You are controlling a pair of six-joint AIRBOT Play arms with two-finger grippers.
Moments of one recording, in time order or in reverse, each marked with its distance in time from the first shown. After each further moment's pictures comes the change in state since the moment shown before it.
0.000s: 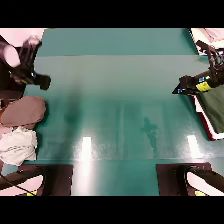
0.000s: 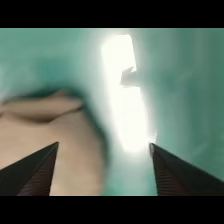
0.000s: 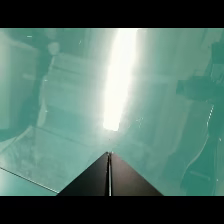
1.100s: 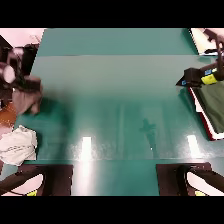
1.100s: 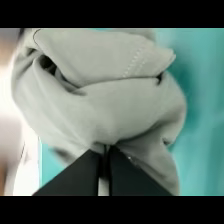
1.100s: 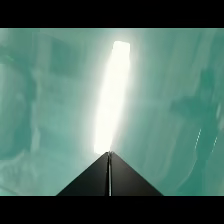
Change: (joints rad) left arm 0.047 0.146 -0.072 0.040 0.181 -0.048; right arm 0.000 0.000 0.131 -0.016 -0.022 0.000
